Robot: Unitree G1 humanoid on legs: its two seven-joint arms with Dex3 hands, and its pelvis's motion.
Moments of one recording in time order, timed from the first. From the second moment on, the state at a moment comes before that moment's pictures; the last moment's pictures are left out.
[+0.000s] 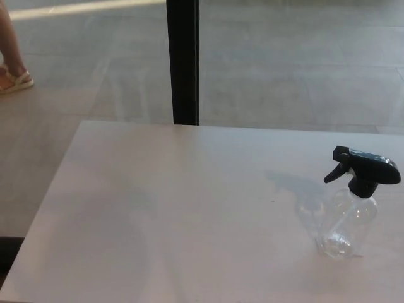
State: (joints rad) left_arm 0.16 0.68 0.51 1.26 -0.15 -0.06 -0.29; right_arm 0.14 -0.57 -0.53 1.08 0.12 -0.15 0.20
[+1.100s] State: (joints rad) left_arm 0.15 0.68 0.54 1.28 -0.20 -0.08 -0.37; right_arm -0.49 -0.77 -0.35 0.30 0.24 -0.08 0.25
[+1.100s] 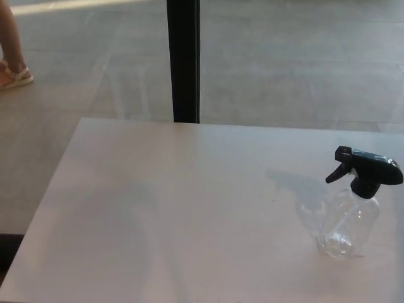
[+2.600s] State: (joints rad) left_arm 0.16 0.68 0.50 1.29 -0.21 -0.09 -0.37; right_arm -0.69 -0.92 0.45 0.01 -0.36 0.23 0.52
